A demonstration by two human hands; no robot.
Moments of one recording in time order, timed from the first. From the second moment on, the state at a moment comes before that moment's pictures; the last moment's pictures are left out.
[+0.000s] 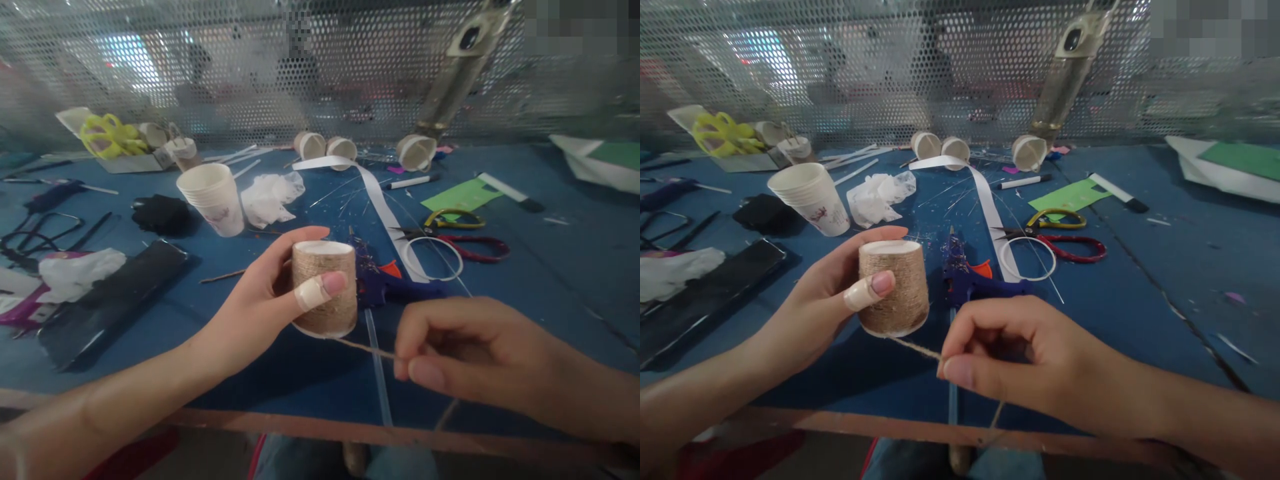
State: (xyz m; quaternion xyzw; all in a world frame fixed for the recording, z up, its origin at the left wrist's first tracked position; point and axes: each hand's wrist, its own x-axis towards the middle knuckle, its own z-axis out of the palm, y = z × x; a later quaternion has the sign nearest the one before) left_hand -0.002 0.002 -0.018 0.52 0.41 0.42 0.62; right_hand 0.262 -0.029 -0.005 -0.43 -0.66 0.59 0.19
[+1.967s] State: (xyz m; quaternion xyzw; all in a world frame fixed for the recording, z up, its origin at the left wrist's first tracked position) left_hand 0.004 0.000 -0.016 0.46 0.33 0.39 0.72; right_hand 0.267 -0.029 -0.023 -0.38 -0.83 0.24 0.35
